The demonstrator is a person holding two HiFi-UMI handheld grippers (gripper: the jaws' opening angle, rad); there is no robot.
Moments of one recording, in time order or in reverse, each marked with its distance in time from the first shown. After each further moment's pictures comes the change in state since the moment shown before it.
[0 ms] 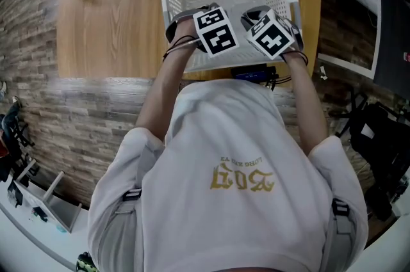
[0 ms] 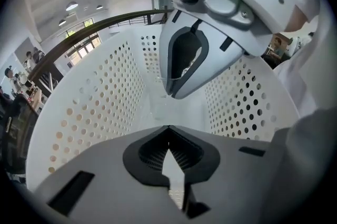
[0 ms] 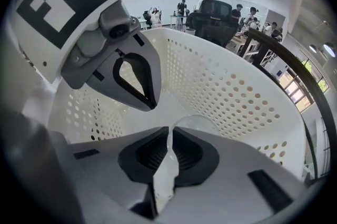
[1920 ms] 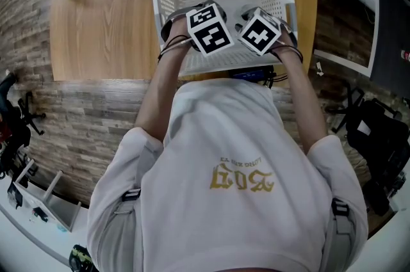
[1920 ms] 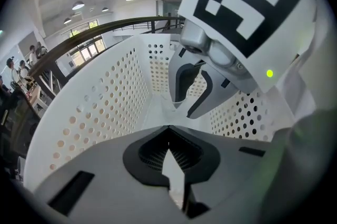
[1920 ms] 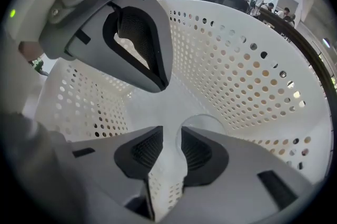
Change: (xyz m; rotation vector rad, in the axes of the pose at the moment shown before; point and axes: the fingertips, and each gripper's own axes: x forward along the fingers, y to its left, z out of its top) left arm -0.001 0.006 0.015 -0.047 -0.068 -0.021; right arm 0.024 0.007 -0.029 -0.002 0.173 0.074
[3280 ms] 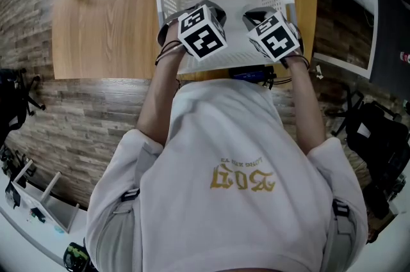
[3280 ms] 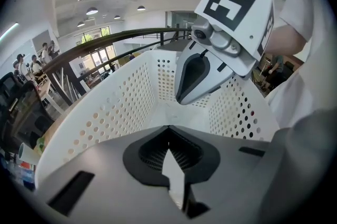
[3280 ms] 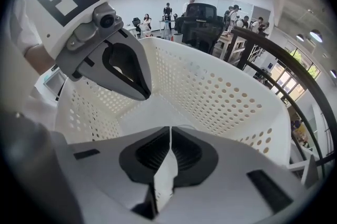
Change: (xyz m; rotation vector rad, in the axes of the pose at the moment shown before) left arm -0.031 0.004 0.005 -0.078 -0.102 0.056; right arm -0.045 -0.020 0.015 0.102 -0.229 -0.115
